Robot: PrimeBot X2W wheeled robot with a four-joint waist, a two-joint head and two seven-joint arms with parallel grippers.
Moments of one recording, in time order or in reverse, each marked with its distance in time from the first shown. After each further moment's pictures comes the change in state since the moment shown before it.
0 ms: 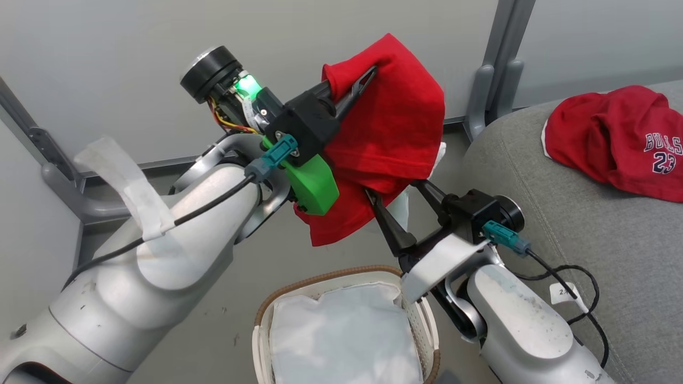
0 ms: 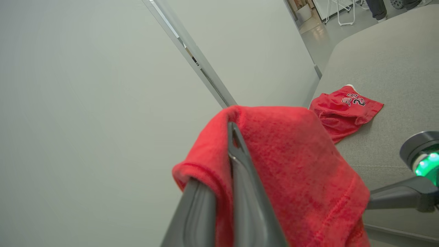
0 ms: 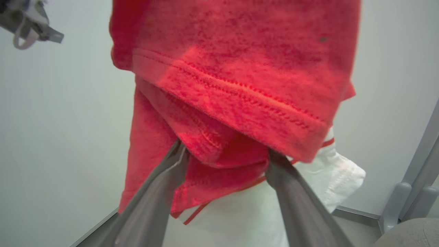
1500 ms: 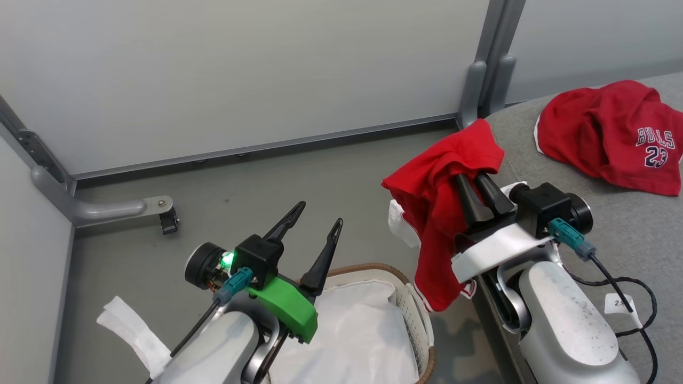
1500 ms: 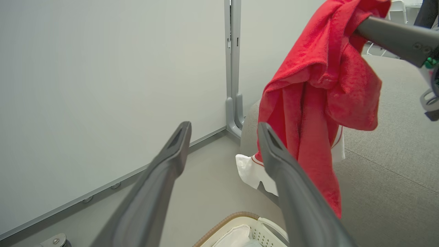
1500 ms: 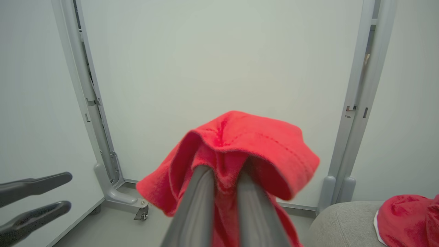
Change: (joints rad) left arm 0.502 -0.063 0.099 0.100 -0.207 0.122 -0.166; right arm 0.087 0.001 -0.265 -0.095 -0.142 0.000 0.000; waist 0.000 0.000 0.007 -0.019
